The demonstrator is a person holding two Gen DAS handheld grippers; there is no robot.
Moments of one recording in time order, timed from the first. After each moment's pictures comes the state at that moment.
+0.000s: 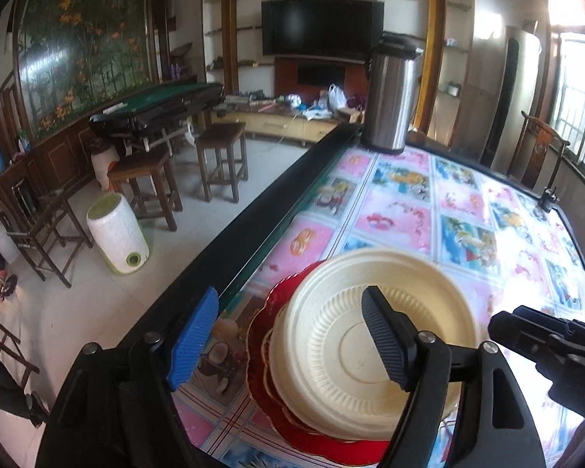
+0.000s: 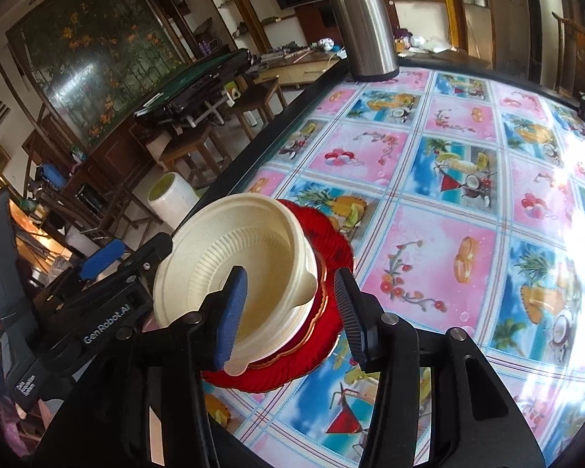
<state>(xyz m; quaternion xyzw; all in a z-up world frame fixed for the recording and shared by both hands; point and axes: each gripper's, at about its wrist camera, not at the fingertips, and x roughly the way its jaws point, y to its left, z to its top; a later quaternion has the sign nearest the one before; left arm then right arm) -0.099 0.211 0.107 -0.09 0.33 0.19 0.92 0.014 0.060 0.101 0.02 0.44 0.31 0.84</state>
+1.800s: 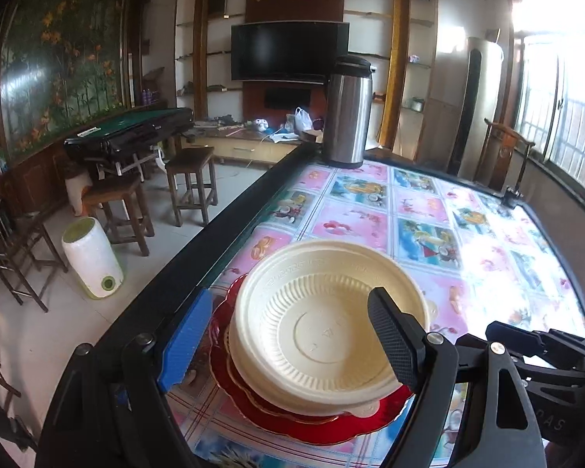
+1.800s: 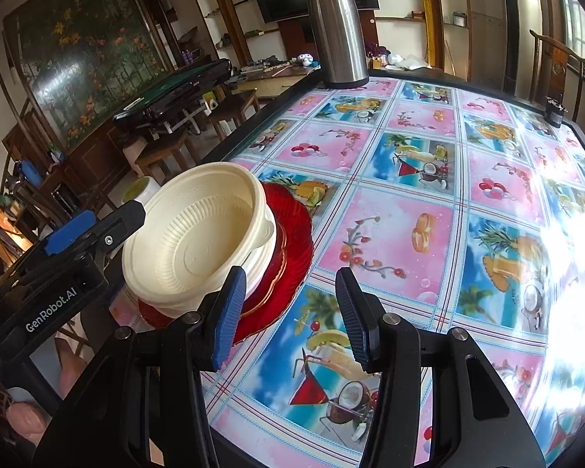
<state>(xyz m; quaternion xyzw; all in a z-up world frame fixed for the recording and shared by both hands) -0.123 0.187 0.101 -0.07 0.29 0.14 0.94 -0.025 0.034 0.080 -0.01 0.42 0.28 0.87</state>
